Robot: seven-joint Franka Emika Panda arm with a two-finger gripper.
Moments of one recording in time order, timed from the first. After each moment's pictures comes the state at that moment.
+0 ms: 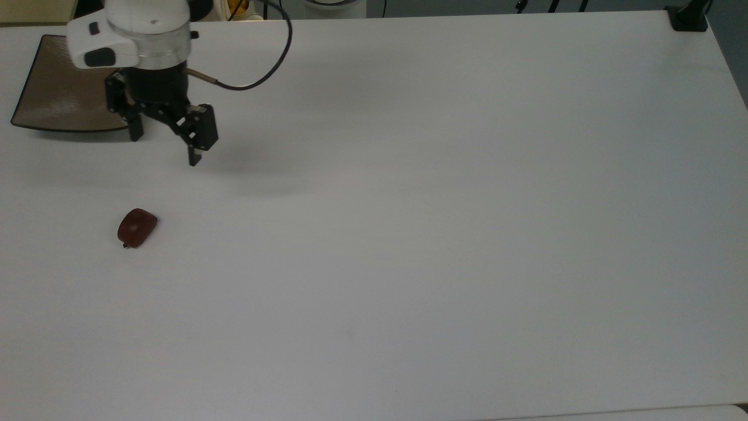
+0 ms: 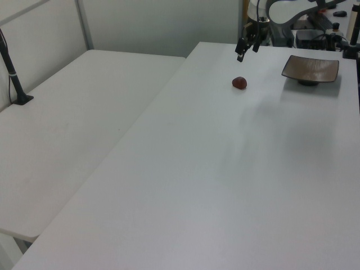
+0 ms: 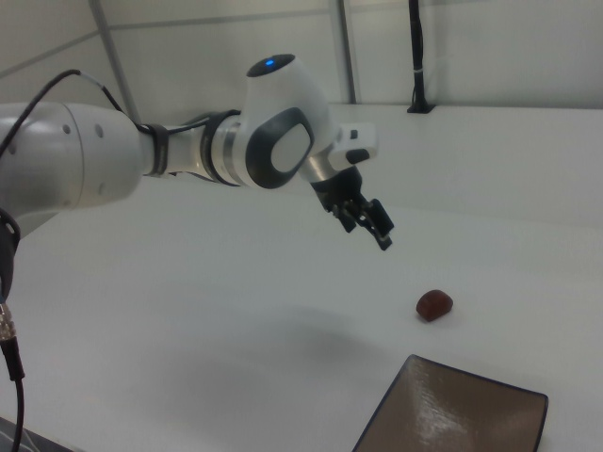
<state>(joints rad) -0.18 0.26 0.00 -1.72 -0.16 2.27 0.22</state>
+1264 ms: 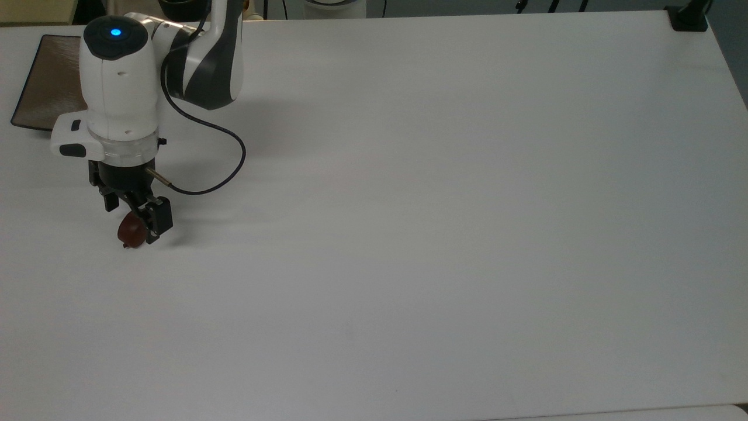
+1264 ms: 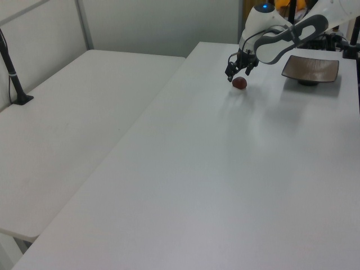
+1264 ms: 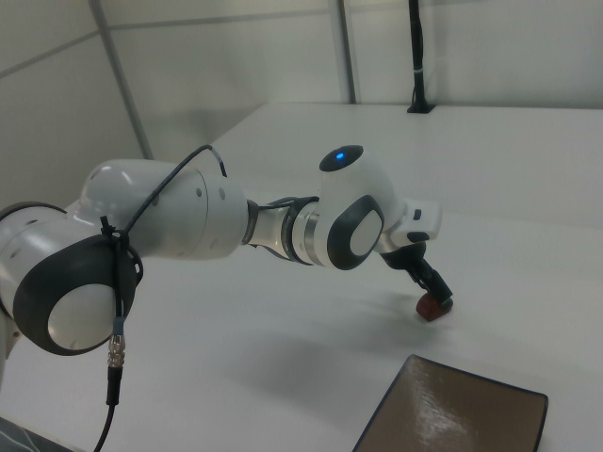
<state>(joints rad) -0.27 0.60 0.00 -1.58 -0.26 2.57 0.47</state>
